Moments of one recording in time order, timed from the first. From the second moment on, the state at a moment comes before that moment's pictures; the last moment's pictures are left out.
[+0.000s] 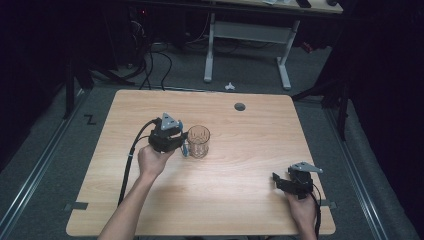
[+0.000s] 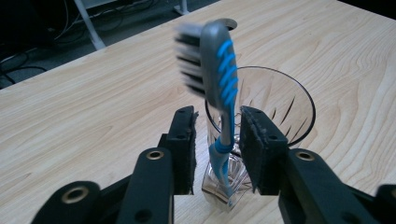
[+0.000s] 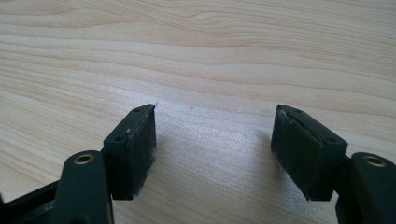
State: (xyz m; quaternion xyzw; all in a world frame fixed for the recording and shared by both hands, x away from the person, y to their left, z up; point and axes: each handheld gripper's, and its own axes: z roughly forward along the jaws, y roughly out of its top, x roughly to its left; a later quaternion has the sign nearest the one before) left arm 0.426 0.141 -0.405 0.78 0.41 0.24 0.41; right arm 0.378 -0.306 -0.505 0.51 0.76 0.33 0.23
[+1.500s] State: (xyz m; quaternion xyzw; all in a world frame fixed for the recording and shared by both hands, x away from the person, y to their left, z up) left arm 0.388 0.185 -0.397 0.73 0.44 0.26 0.44; right arm 0.378 -0.306 -0.505 0.51 0.76 0.33 0.23
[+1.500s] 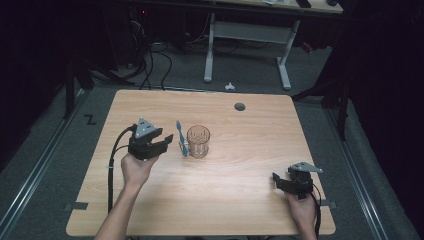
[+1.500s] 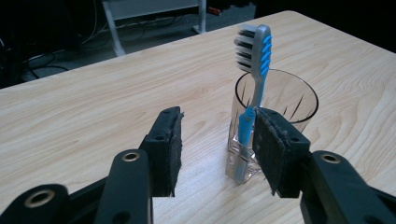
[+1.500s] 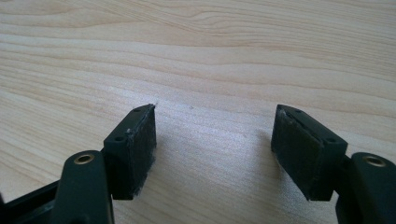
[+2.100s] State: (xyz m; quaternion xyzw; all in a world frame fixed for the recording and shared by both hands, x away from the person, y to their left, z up) left arm 0.372 0.189 -0.393 0.73 0.44 0.27 0.46; right arm 0.378 -0.306 -0.505 0.51 0.76 0.33 0.23
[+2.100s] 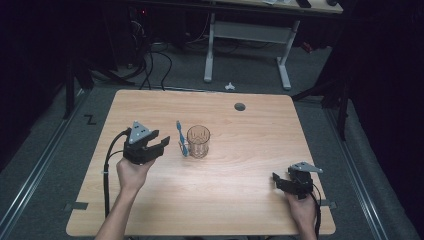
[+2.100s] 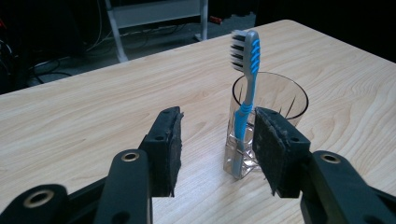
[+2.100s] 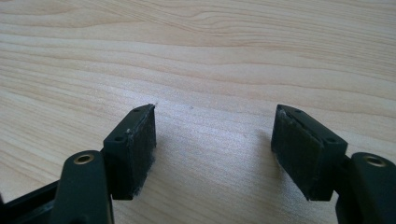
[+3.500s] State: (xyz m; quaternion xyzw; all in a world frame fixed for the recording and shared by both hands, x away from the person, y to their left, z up) left arm 0.344 0.210 -0.409 0.71 0.47 0.27 0.46; right arm 0.378 -0.305 -0.505 0.51 0.76 0.33 0.23
